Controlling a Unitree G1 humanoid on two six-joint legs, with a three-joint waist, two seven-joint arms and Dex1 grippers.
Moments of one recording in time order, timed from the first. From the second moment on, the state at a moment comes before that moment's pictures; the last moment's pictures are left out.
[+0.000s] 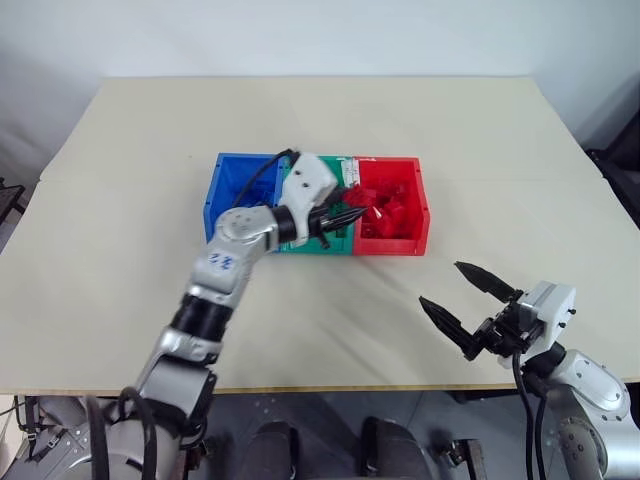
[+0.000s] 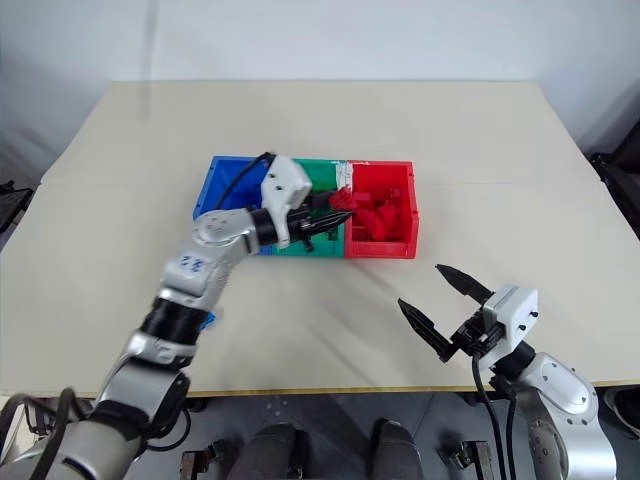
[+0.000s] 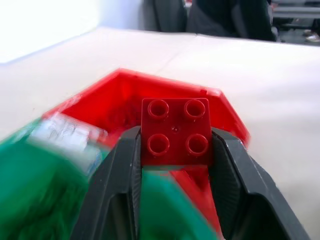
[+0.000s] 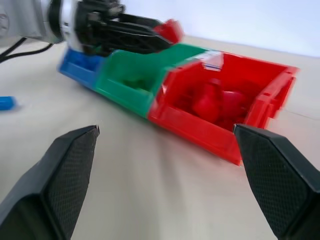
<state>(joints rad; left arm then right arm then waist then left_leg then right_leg) -0.94 0.17 -0.20 0.44 -0.17 0.17 -0.64 0.20 -0.43 -0.26 -0.49 0.50 0.11 0.73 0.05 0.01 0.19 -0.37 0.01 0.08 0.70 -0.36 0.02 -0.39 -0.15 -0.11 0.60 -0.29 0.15</state>
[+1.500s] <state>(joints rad) 0.33 0.80 0.61 -0.20 -0.49 0.17 -1.08 -0.23 -0.70 0.04 -0.17 0.56 0.14 1.38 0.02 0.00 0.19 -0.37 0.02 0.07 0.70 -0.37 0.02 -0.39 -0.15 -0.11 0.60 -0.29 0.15</state>
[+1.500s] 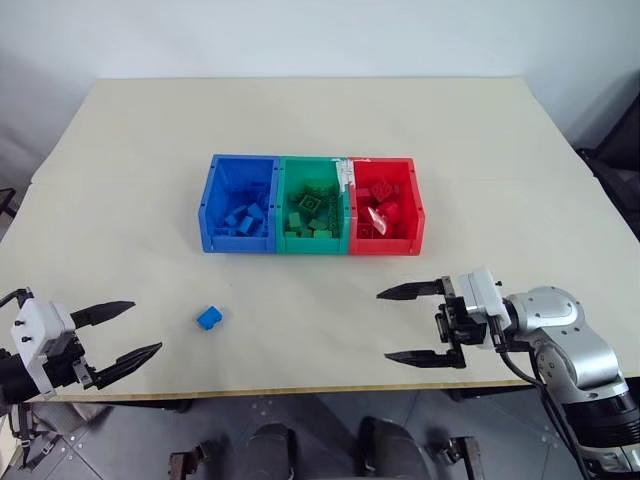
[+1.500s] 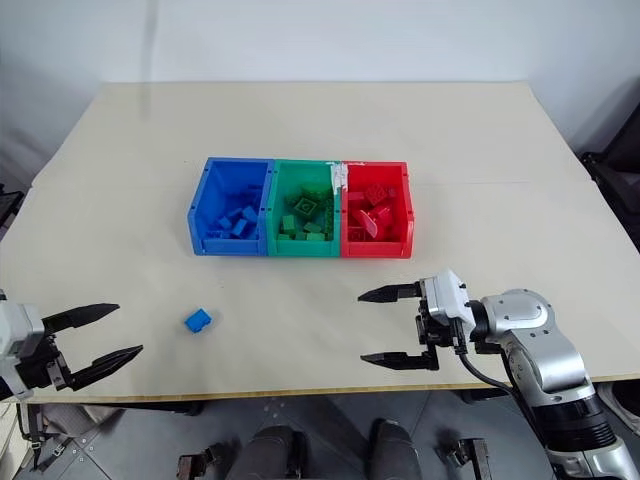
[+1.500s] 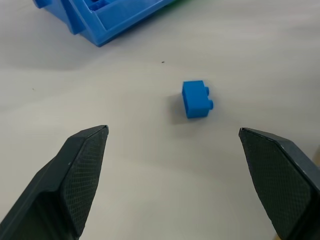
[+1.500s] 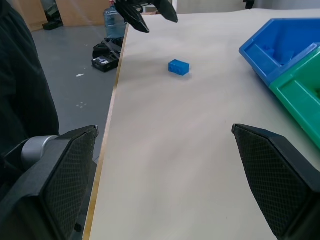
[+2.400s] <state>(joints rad) 0.07 0.81 0.23 -0.30 -0.31 0.50 -0.79 -0.16 -0.69 0.03 -0.23 0.56 0.13 1.28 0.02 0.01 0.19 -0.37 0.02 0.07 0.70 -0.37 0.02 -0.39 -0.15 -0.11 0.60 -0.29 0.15</state>
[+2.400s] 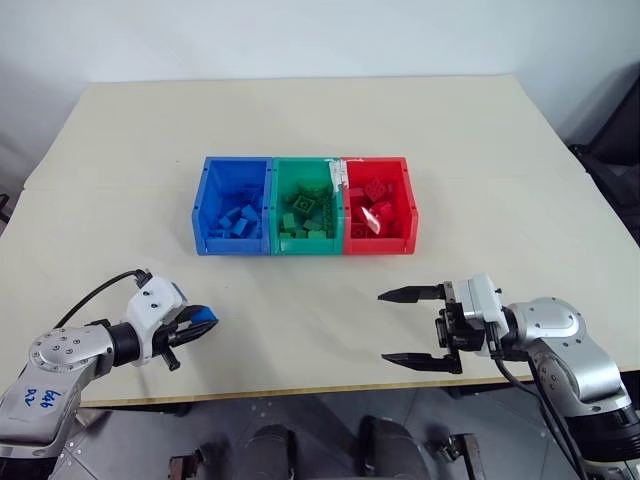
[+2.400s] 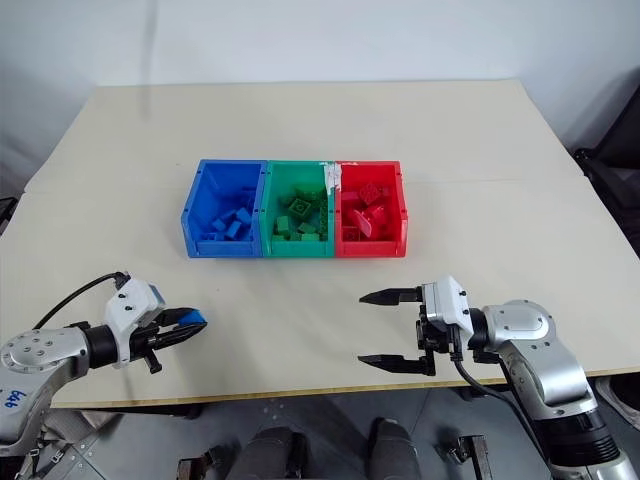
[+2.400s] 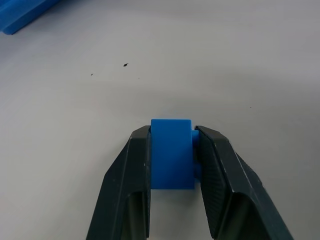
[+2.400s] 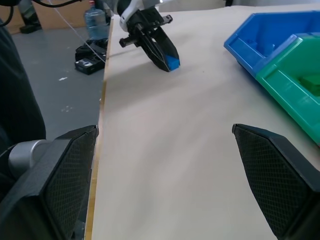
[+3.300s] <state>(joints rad) -0.64 0.59 0.12 0.28 -0.28 0.20 -0.74 -0.08 -0.54 -0.16 -0.39 0.56 0.10 0.90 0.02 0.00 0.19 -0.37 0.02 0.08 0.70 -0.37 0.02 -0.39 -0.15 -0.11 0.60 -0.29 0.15</state>
